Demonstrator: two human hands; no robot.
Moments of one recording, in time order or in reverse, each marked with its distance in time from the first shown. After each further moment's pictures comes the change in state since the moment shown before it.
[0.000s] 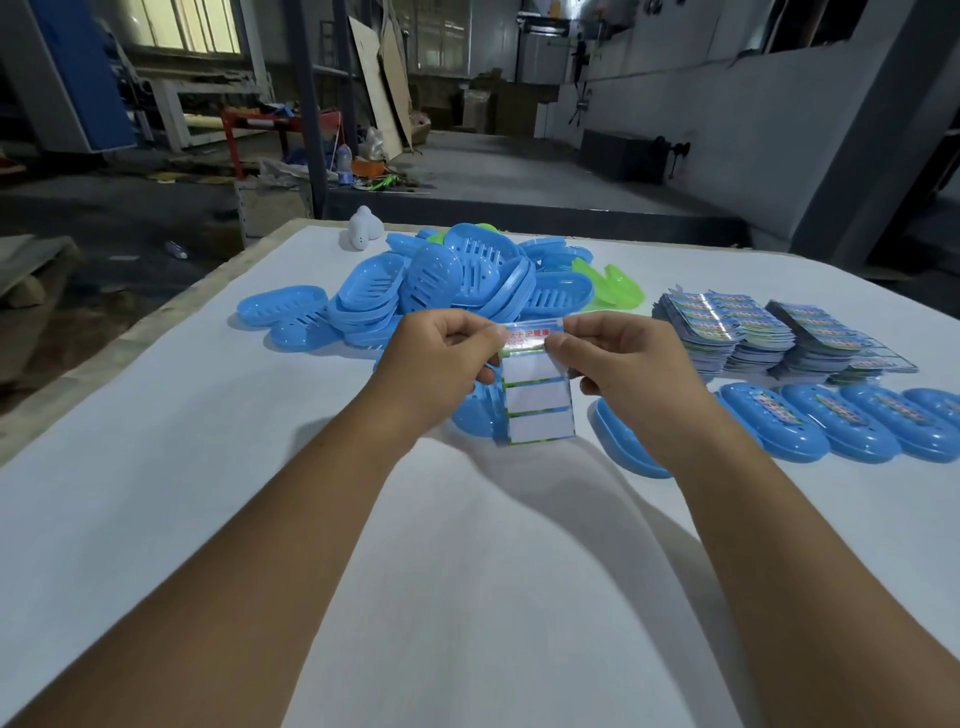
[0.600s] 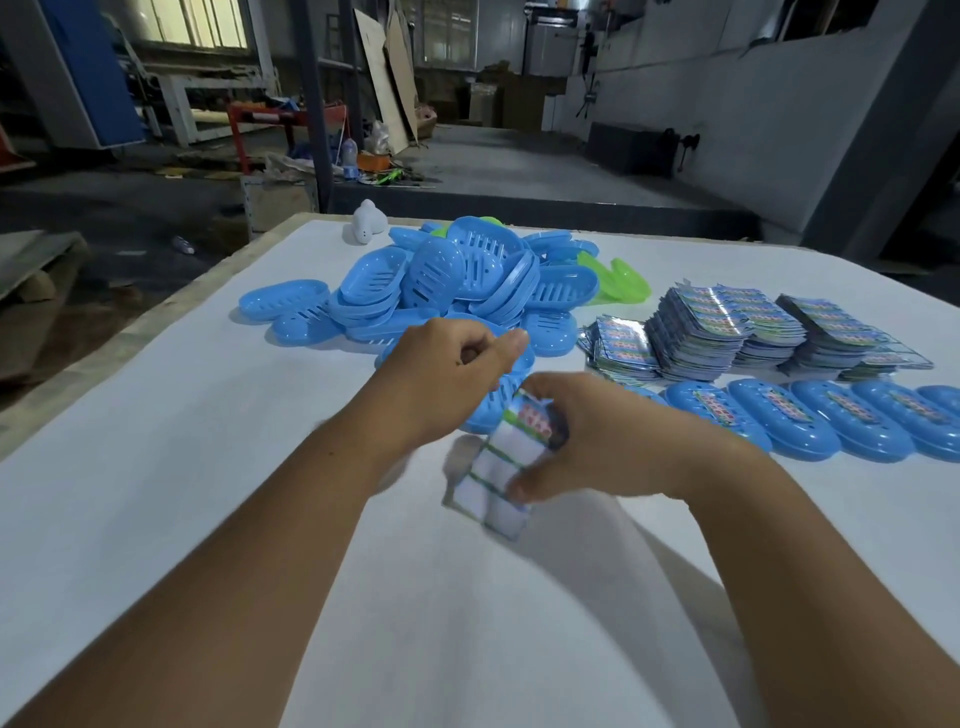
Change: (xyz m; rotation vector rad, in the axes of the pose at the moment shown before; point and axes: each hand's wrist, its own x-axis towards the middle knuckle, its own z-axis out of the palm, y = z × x) left_hand -0.008 0.000 -0.006 0.425 -0.110 0.140; right_hand -0.027 -0.014 0.007 -0.773 -0.554 -0.004
